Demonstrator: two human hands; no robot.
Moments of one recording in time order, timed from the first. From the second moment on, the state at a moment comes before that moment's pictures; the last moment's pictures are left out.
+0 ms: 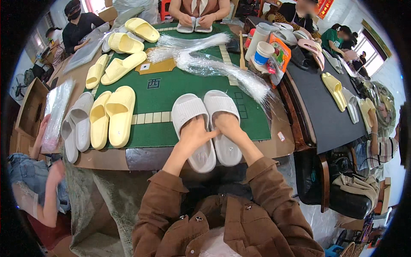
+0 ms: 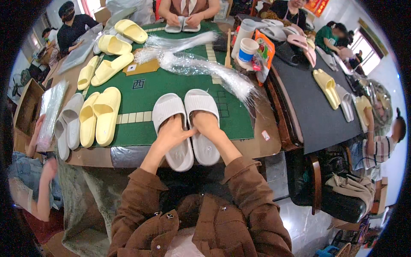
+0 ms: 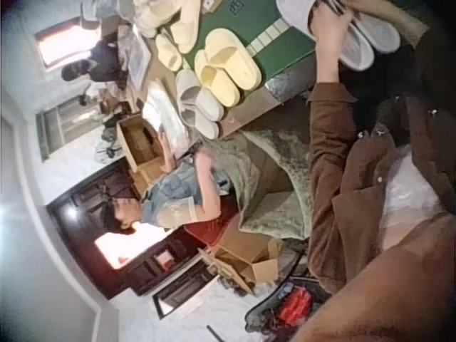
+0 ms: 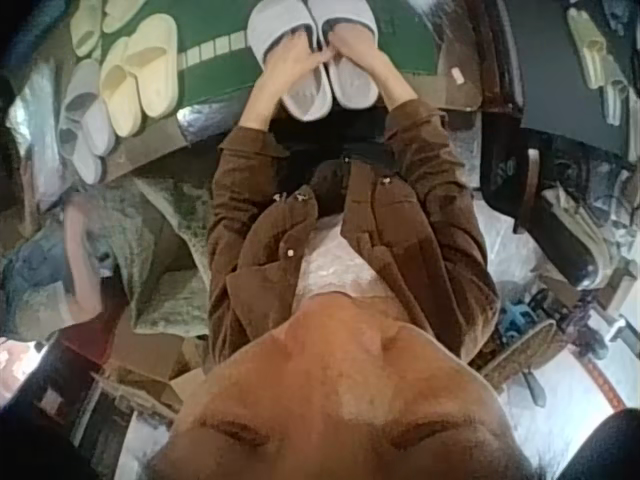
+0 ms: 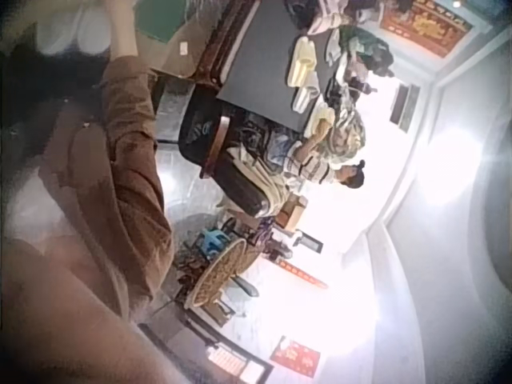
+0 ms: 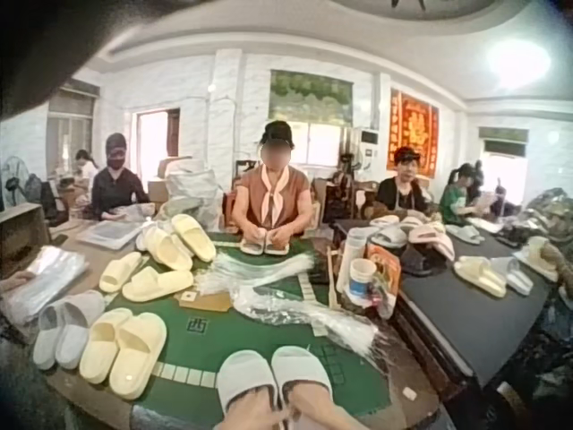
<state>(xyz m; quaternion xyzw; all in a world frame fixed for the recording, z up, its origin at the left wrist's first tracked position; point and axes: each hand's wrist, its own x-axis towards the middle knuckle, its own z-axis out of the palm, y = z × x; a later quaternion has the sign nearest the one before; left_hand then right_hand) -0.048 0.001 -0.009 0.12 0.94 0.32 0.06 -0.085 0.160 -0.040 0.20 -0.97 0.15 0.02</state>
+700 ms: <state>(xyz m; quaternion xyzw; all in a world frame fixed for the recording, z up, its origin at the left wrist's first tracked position) -0.051 0.011 -0.037 0.13 0.95 0.27 -0.05 -0.032 0.170 -0.016 0.26 -0.88 0.37 0.15</state>
